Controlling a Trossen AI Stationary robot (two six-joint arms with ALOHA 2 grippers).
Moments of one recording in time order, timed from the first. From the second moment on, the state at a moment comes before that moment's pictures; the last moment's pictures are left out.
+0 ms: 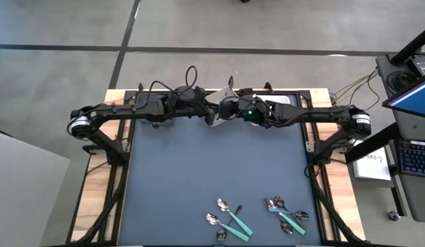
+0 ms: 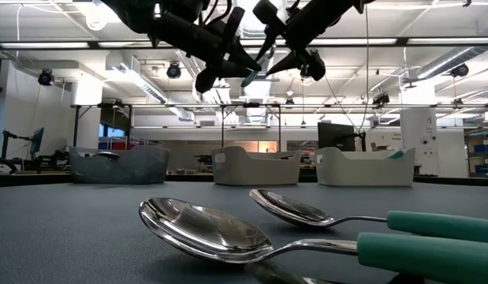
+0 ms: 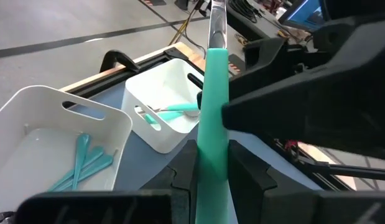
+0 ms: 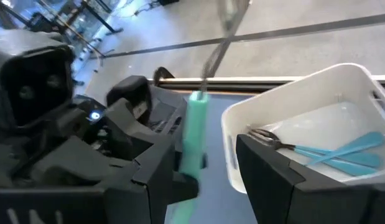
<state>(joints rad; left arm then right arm) 0.33 1.55 1.09 0.14 0.04 -0.51 -0.19 1.51 1.22 -0.16 0.45 0.92</state>
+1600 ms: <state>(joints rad) 0.32 1.55 1.09 0.11 0.23 -0.46 -0.45 1.40 1.21 -1.07 0.45 0.32</state>
